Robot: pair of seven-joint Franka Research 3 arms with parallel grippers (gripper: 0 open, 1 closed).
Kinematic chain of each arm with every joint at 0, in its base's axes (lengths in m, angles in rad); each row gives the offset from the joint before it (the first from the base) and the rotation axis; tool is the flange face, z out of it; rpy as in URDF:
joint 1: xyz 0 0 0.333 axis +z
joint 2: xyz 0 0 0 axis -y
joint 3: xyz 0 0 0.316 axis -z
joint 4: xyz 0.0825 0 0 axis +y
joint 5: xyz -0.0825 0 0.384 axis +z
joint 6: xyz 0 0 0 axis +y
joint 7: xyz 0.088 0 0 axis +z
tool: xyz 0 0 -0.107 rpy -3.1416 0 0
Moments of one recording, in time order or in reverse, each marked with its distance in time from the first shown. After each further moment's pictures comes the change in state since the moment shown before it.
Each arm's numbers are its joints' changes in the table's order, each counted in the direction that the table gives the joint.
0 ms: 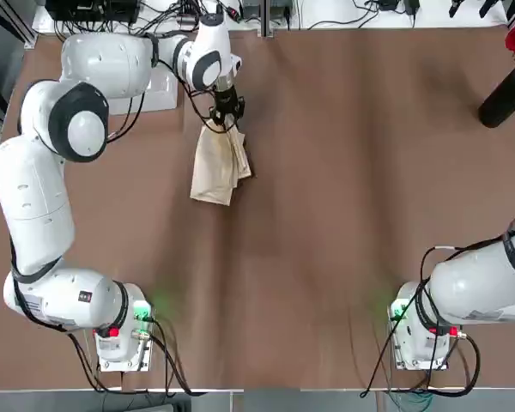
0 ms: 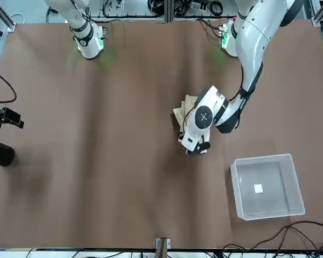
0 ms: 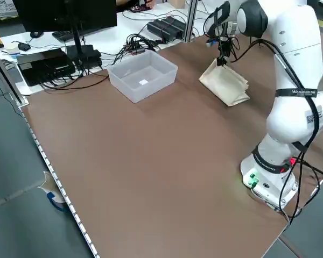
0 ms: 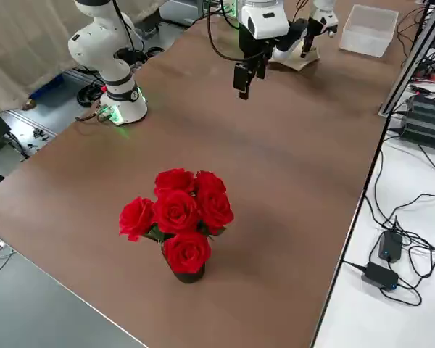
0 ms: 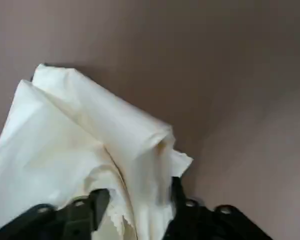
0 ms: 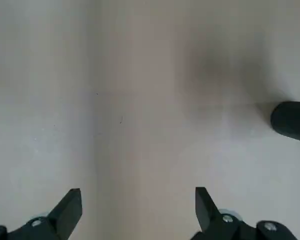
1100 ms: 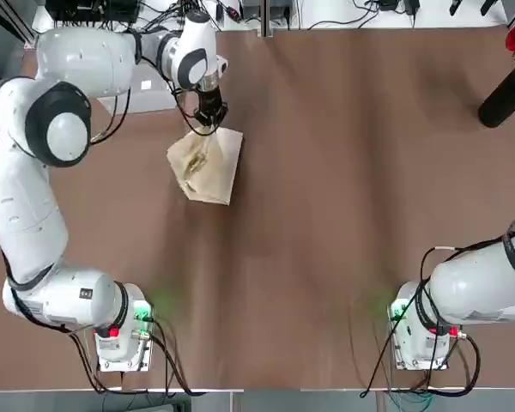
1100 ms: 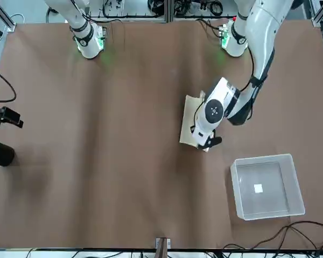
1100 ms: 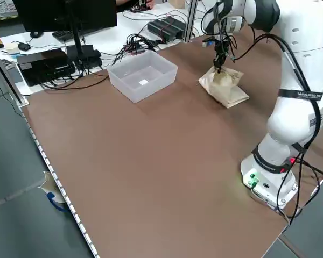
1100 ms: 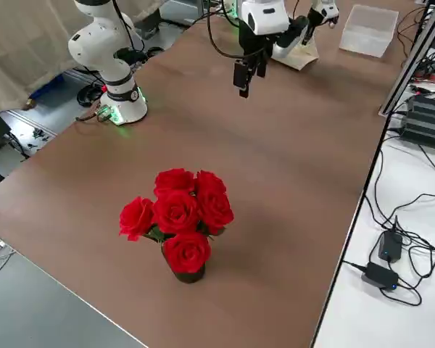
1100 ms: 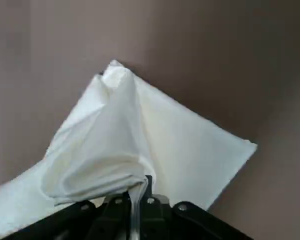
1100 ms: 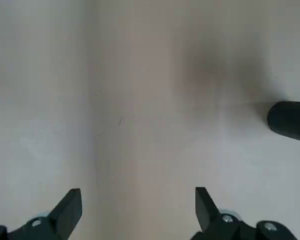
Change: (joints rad) left arm 0.054 0.114 -0.021 0.139 -0.016 0.060 -0.061; right arm 0.007 0.005 0.001 -0.001 -0.010 0.001 -0.013
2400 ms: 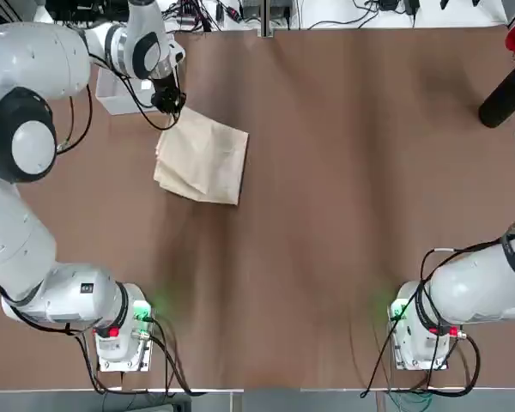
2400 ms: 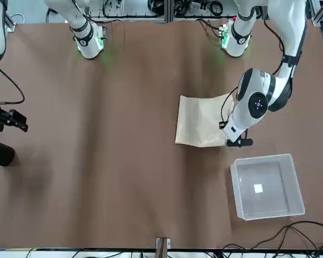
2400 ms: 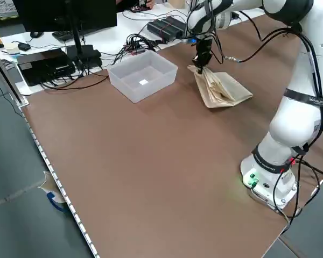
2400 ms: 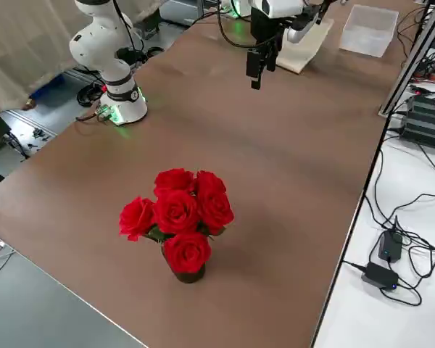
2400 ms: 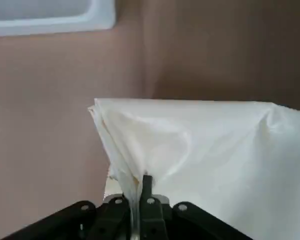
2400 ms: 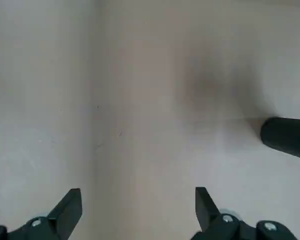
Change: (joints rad) left arm 0.109 0.283 -0.165 0.229 -0.078 -0.017 -0.503; right arm 0.066 0.005 -0.003 -0.004 -0.065 -0.049 -0.054
